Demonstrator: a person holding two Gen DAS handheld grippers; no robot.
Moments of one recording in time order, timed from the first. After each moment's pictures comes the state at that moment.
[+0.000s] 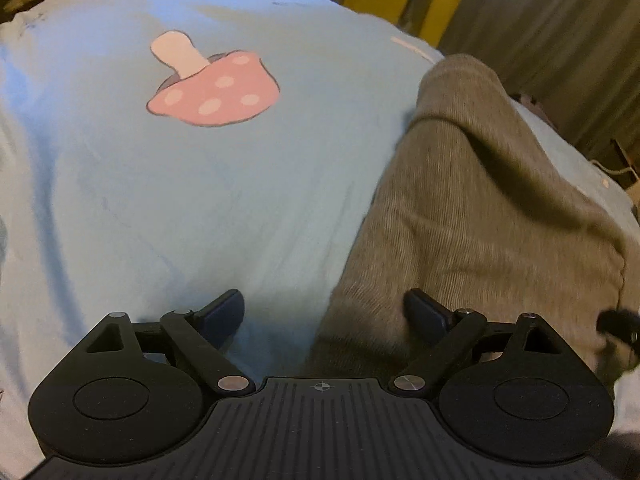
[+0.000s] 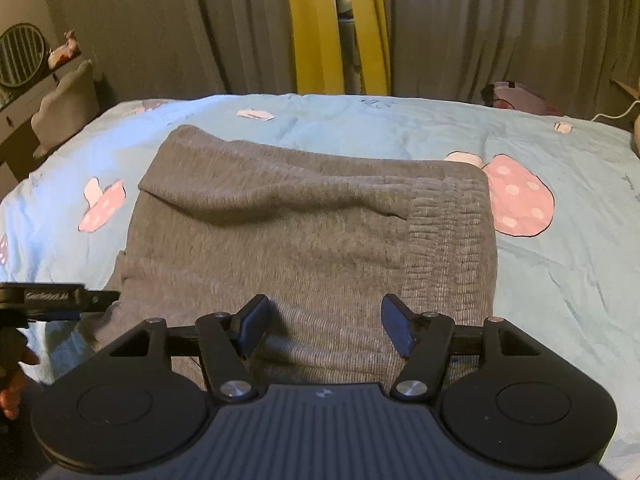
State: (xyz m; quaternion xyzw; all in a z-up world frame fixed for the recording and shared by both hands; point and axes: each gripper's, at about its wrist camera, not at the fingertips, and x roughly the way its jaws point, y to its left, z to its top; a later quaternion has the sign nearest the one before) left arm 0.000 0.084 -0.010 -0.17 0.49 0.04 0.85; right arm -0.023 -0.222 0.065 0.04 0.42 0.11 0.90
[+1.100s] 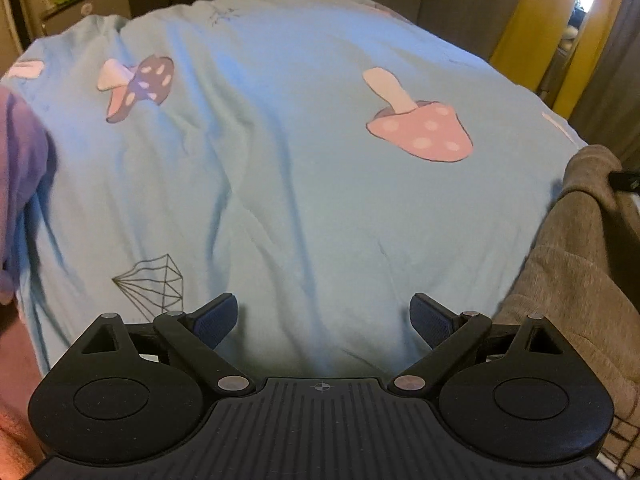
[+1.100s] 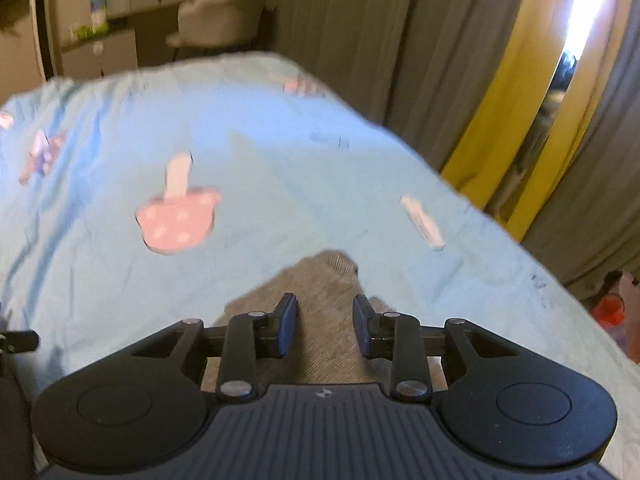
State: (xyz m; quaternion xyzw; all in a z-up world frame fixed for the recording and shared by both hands) left arm -0.072 0.140 0.005 -0.19 0.45 0.25 0.83; right arm 0.114 -0.068 0.101 -0.20 0.37 0.32 0.85
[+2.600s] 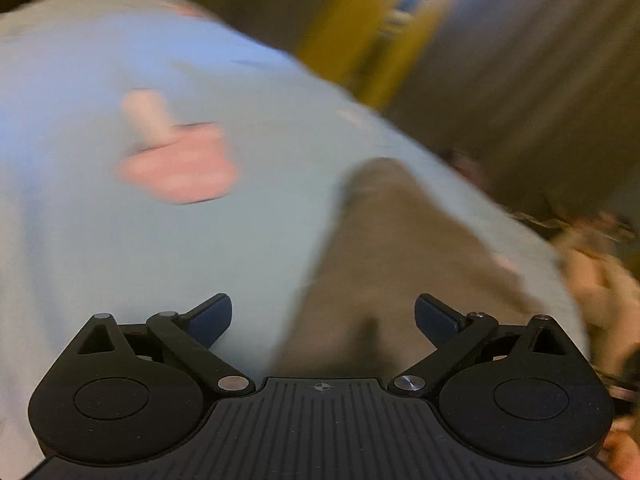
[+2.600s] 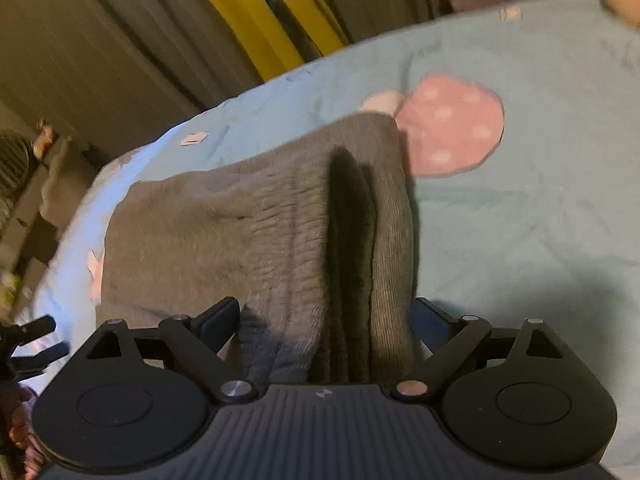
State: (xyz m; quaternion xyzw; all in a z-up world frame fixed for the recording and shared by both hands) left arm 0.013 0.125 0.035 -0.25 0.42 -0.07 0.87; right arm 0.011 -0.336 0.020 0.24 0.47 0.12 0.84
